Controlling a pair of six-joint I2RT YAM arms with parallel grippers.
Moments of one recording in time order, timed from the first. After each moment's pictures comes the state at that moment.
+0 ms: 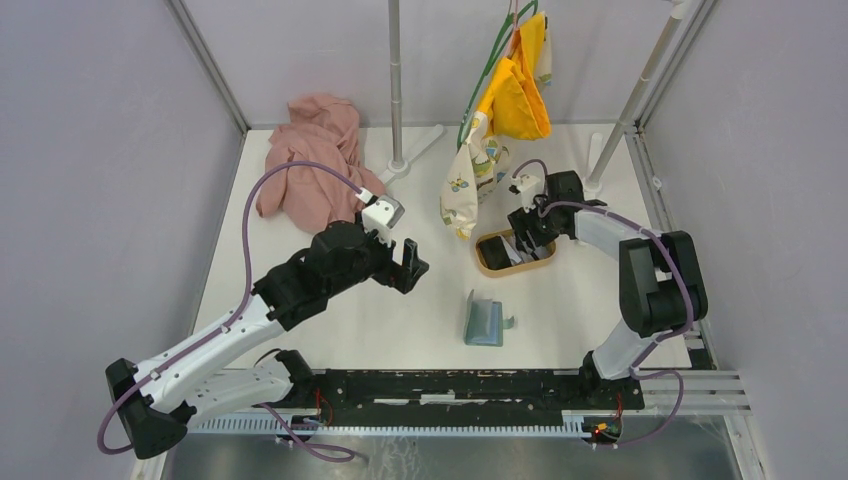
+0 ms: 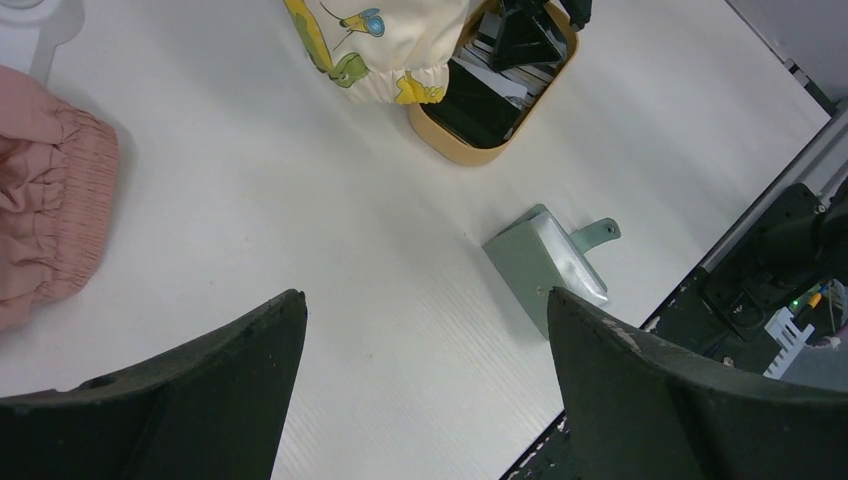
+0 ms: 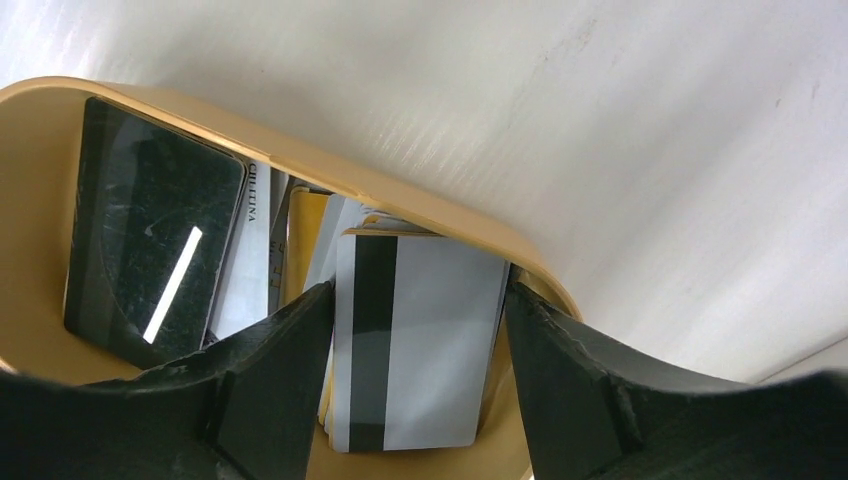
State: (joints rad) left arm -0.86 0.91 0.88 -0.39 -0.07 -0.24; right arm 0.18 1.68 0.97 -0.31 -0.27 -0.37
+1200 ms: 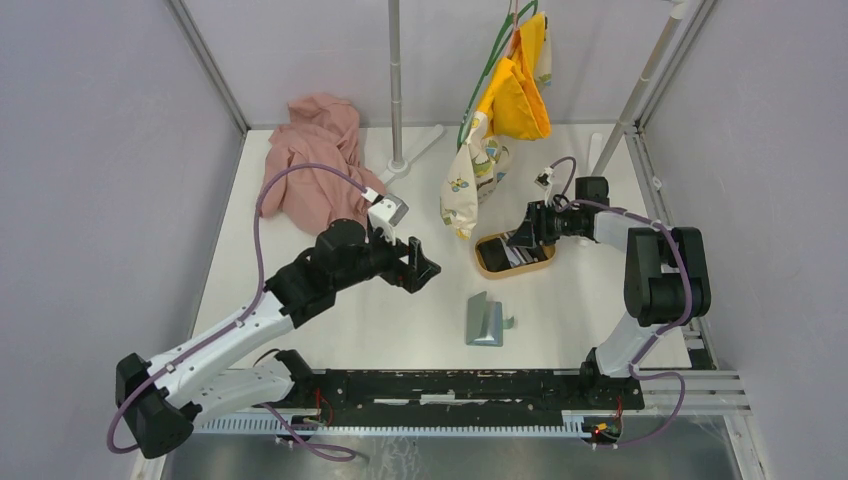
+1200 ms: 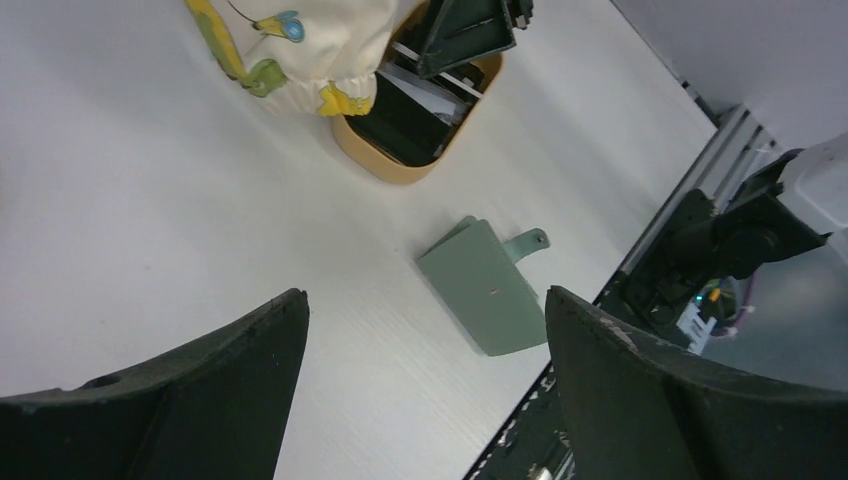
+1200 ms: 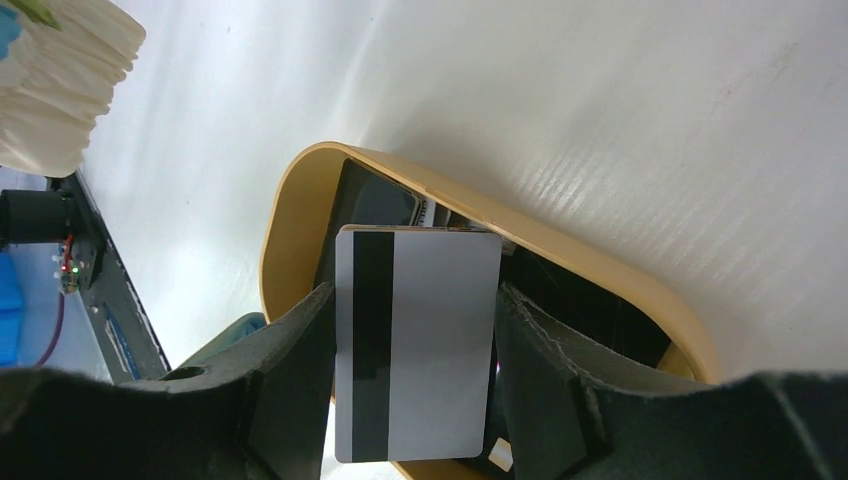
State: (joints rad) left arm -0.81 0.94 0.82 -0.27 0.10 -0.29; right arm 0.00 1.73 0.92 -0.19 -0.89 -0.11
